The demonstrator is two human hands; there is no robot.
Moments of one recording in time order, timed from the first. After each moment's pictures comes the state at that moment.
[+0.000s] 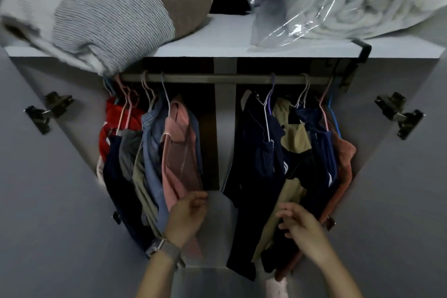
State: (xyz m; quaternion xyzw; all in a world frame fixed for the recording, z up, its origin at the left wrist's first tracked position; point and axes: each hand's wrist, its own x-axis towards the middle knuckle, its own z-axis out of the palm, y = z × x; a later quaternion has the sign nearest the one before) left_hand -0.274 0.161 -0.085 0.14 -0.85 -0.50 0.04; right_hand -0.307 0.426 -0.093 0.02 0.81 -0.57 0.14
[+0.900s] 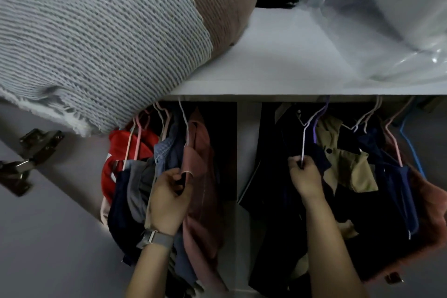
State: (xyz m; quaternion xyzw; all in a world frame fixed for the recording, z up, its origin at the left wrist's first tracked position) left_hand -0.405 0.044 -0.054 0.23 -0.81 -0.48 0.22; right_hand -0.520 0.294 -0.057 0.14 0.82 -0.56 0.00
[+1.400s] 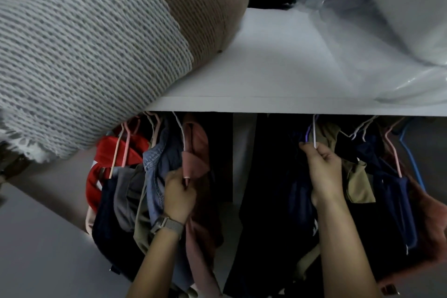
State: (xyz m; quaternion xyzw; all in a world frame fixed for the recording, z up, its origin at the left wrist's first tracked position) left_hand -0.460 0.056 -0.079 0.18 -0.85 -0.45 0.22; right_hand -0.527 0.307 -0.007 0.10 0.63 -0.76 -0.08
